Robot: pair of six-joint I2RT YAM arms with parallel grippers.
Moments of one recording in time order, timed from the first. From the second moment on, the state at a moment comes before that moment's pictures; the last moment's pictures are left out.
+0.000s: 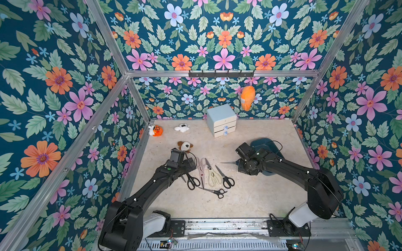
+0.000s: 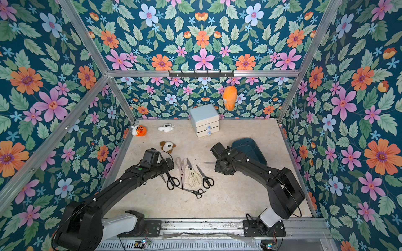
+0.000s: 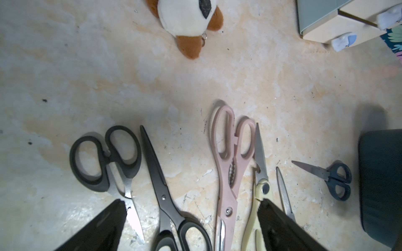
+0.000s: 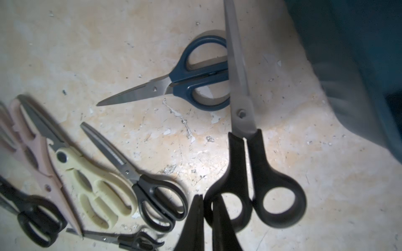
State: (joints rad) left arm -0.35 1.20 0.65 -0.36 0.01 -0.67; right arm 0.73 1.55 1.12 -0.84 0.10 0.92
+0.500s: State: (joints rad) left arm -0.36 1.24 0.65 -0.33 0.05 -0.68; right arm 0.51 1.44 1.24 -0.99 0.10 0.67
